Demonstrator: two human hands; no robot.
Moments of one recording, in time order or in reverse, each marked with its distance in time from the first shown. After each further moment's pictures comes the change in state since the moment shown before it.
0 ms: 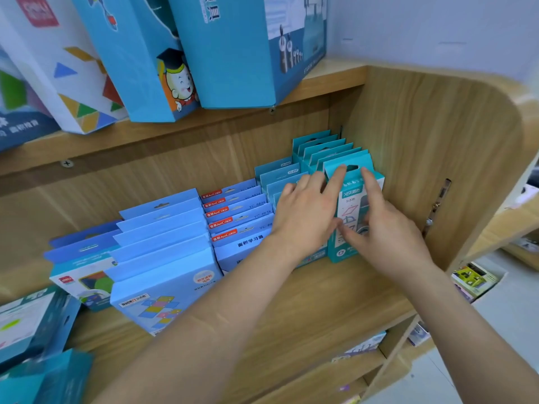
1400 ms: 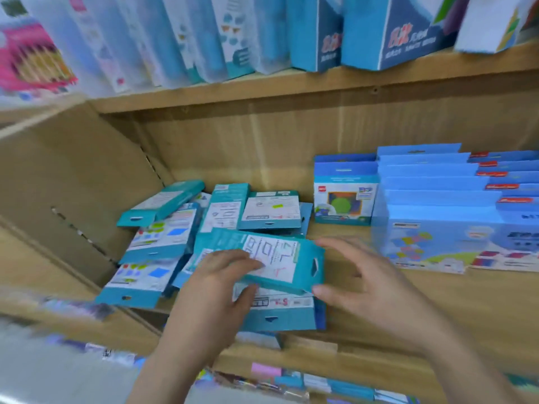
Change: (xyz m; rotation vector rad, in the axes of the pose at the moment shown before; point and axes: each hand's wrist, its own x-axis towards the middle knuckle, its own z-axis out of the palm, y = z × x) left_hand -0.422 -0.177 -0.192 -0.043 -0.045 -0.804; right_hand -0.156 -0.294 0.115 0.513 -0.740 -0.587
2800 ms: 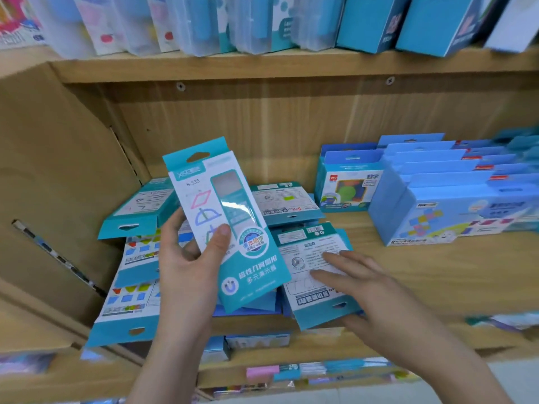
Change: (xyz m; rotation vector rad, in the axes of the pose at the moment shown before) left_hand 0.031 -0.076 -0.037 -1.421 0.218 -0.499; right_hand 0.006 -0.085 0.077 -0.529 -0.120 0.237
